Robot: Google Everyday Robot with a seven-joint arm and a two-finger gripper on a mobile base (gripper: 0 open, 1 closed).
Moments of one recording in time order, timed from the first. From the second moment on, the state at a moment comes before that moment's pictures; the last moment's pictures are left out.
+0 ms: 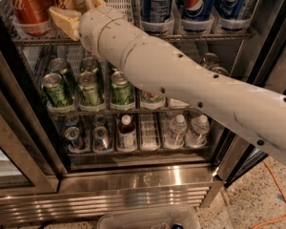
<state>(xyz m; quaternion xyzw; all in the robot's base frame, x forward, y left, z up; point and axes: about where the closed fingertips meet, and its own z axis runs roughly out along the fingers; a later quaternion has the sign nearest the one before) 0.617 0.138 1.071 -0.28 0.58 0.22 0.73</state>
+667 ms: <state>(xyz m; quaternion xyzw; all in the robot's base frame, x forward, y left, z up) 0.618 0.133 1.082 -0.29 0.57 0.21 0.74</state>
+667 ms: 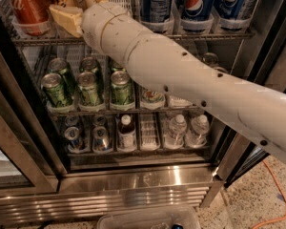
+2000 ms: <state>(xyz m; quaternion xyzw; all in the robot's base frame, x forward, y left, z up) 0.621 0.128 1.109 -0.28 0.54 0.20 0.77</state>
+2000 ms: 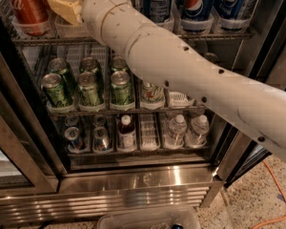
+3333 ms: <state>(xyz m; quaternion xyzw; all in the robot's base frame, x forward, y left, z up) 0.591 0.123 1.129 -0.30 0.52 0.19 0.78</state>
